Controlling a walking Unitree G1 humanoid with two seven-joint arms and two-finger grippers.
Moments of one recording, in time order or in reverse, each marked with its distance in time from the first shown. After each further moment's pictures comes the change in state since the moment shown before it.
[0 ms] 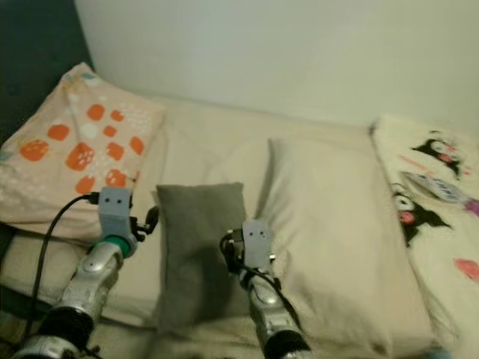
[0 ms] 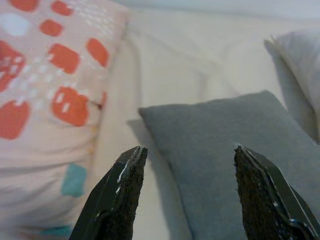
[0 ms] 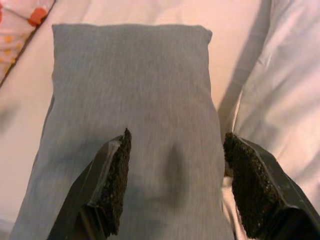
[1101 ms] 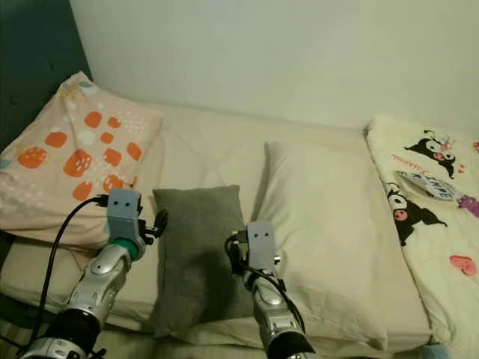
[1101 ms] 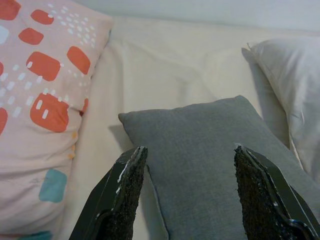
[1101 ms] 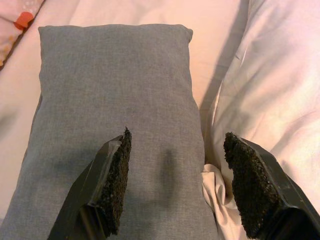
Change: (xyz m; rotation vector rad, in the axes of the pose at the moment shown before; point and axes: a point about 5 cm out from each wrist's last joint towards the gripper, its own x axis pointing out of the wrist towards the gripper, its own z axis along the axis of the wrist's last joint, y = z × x) left arm 0.000 -0.007 -0.002 -0.026 0.002 -0.022; right arm -0.002 -0.004 -0.005 0.005 0.015 -0.012
